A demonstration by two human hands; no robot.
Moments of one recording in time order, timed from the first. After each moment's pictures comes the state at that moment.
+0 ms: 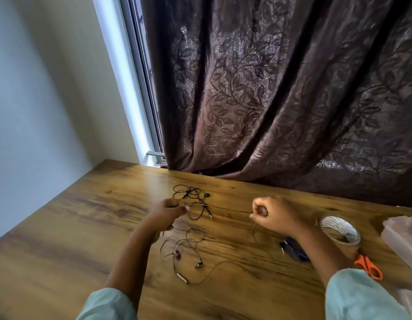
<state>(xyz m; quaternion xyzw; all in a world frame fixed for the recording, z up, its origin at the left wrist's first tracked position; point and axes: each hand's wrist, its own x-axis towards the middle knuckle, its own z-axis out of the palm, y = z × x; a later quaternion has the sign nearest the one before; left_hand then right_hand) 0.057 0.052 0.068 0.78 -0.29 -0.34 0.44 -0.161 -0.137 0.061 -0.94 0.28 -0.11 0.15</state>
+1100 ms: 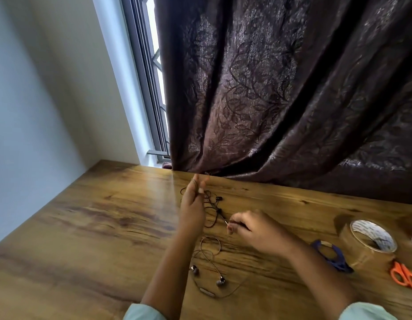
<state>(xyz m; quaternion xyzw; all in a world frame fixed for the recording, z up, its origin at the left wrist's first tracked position) 0.067 0.007 0.049 0.61 -0.28 -0.27 0.69 -0.082 -0.071 0.061 -0.93 0.23 -0.04 0.27</state>
